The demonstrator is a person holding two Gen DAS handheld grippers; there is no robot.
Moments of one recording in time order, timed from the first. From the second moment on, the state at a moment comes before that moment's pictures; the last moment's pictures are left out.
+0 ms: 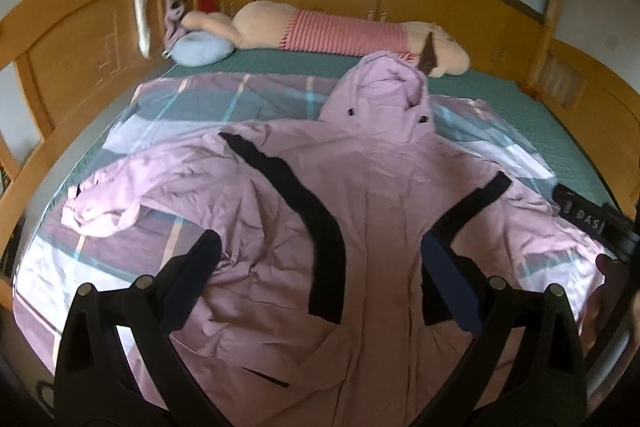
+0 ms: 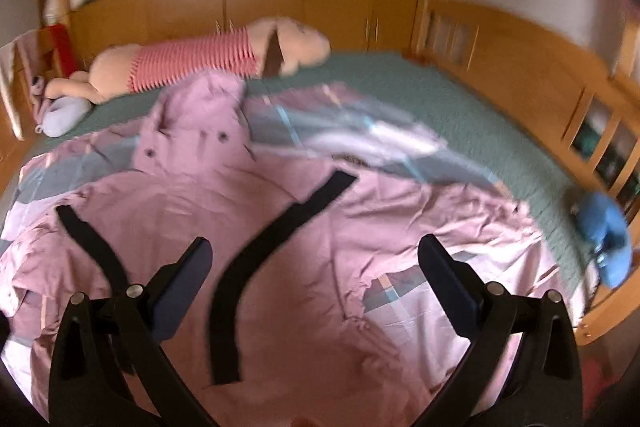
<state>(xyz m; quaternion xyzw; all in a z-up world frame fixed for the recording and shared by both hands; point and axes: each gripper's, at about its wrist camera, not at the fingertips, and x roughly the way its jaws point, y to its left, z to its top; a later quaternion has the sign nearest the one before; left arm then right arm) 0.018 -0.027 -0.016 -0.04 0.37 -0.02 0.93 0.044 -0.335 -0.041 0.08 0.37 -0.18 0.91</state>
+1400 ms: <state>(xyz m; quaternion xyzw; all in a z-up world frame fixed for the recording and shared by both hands) 0.070 -0.033 -0.087 -0.05 0.49 -0.02 0.87 0.032 -0.565 -0.082 0.31 0.23 -0.21 0.90</state>
